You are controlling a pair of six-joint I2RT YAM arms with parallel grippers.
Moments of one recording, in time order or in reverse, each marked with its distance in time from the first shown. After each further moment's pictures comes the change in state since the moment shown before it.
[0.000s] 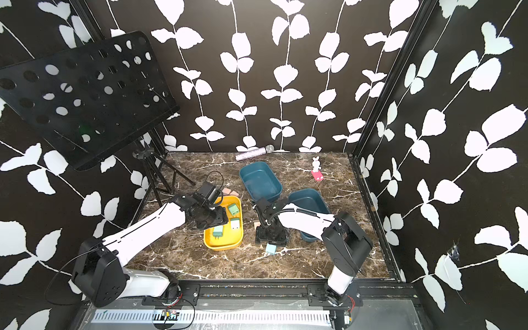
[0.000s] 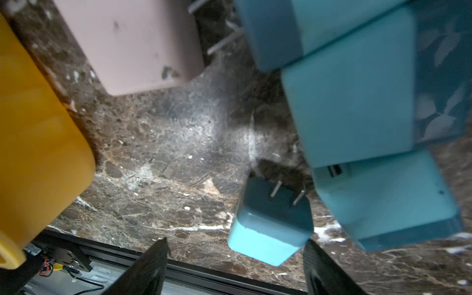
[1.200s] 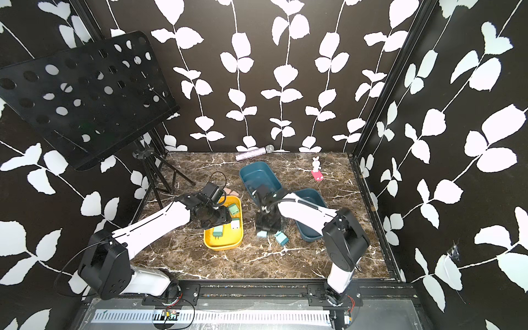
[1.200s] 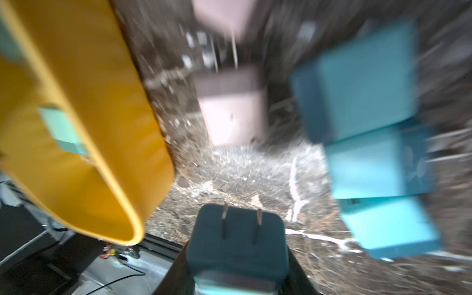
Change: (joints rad) left arm 0.000 0.055 -0.010 0.086 0.030 -0.002; right arm -0.132 0.035 0.238 -0.087 -0.021 -0.098
